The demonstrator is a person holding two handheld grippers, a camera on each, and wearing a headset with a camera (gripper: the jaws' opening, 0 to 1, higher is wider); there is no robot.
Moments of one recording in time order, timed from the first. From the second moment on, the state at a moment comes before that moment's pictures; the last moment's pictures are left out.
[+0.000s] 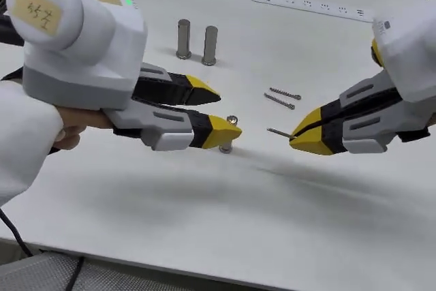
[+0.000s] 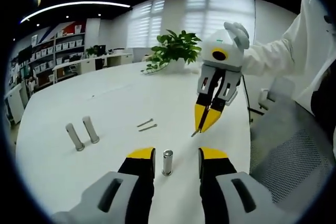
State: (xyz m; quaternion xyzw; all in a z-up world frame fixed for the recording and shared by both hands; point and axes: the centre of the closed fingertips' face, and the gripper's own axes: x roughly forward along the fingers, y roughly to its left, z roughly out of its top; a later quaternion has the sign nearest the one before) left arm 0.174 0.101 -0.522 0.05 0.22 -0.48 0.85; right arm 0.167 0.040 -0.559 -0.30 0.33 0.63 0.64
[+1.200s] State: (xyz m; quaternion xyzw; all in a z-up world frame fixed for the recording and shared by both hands) left arm 0.192 0.096 -0.558 0.10 0.25 -0.53 0.80; right arm 0.179 0.076 -0.571 -0.31 0.33 0.63 0.63
